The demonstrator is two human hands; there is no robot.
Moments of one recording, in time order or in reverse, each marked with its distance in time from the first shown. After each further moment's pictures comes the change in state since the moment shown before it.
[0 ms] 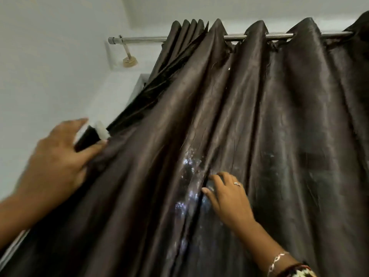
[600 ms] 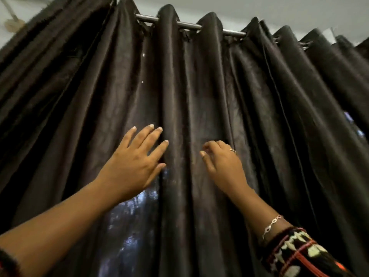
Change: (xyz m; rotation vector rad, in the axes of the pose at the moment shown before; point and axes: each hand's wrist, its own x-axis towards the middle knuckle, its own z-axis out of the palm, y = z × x) left_hand 0.099 0.358 -0.002 -0.227 0.116 0.364; right_hand -0.038 0.226 -0.119 0.056 0.086 0.177
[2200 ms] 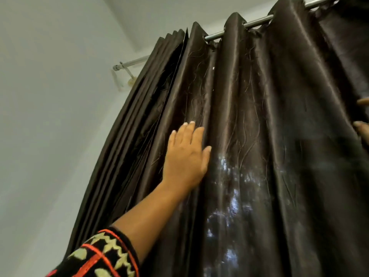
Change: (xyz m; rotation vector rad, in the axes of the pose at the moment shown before) left_hand -0.006 -0.028 -0.024 0.004 -0.074 -0.456; right_hand 0.085 0.241 0.068 -0.078 0.127 0.091
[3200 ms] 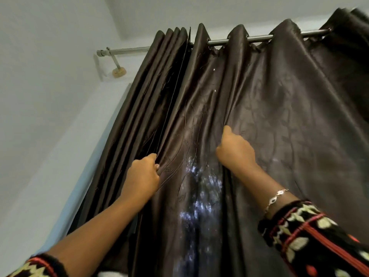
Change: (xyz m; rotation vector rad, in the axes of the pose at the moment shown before) left_hand -0.027 -0.138 -0.010 -0.392 -0.247 -0.465; right_hand -0.043 -0.437 -0.061 0.128 -0.397 0.100
